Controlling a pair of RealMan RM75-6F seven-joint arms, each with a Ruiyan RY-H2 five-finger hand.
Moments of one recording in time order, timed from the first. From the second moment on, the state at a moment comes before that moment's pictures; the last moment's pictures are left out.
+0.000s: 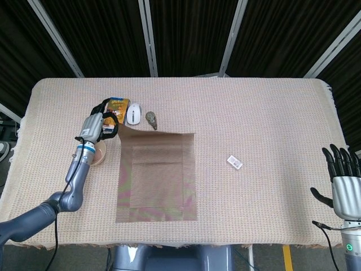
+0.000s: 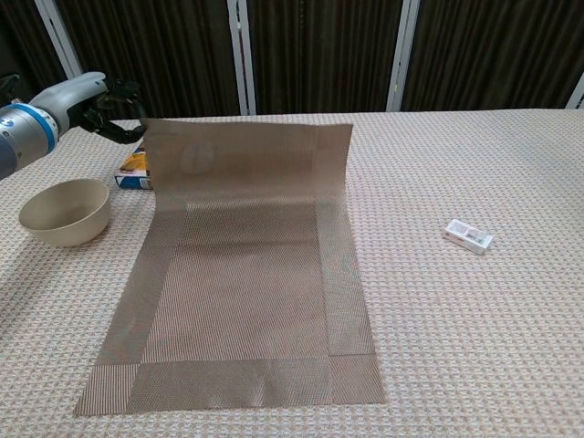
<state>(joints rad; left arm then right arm) -0.75 -1.69 -0.43 -0.98 1.09 0.81 -0.18 0.10 -1.12 0.14 -1.61 -1.49 1.56 -0.15</state>
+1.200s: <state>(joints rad) -0.25 -1.18 -0.15 -1.77 1.18 1.52 0.39 0.35 -1.17 -0.04 -1.69 -1.81 1.13 -0.26</state>
